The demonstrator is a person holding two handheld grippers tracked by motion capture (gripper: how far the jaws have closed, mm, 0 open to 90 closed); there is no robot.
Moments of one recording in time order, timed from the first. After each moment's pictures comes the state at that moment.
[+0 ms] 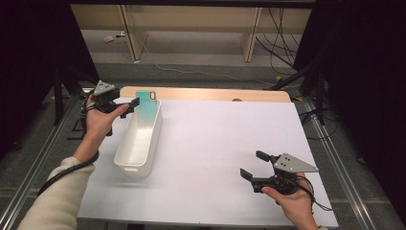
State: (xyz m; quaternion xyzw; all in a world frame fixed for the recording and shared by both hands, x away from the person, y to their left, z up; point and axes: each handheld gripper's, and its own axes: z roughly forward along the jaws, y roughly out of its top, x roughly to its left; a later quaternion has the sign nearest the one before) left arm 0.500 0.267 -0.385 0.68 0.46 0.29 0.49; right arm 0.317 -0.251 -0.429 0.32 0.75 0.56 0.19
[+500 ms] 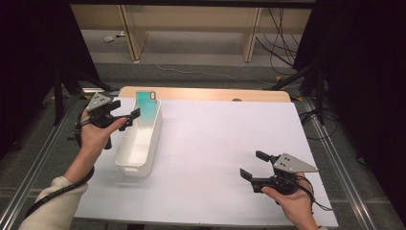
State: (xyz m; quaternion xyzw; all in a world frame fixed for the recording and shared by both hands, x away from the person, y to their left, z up) left arm 0.462 0.278 -0.375 0.75 0.30 0.35 0.47; right arm 0.317 -0.250 -0.429 0.32 0.74 0.56 0.19
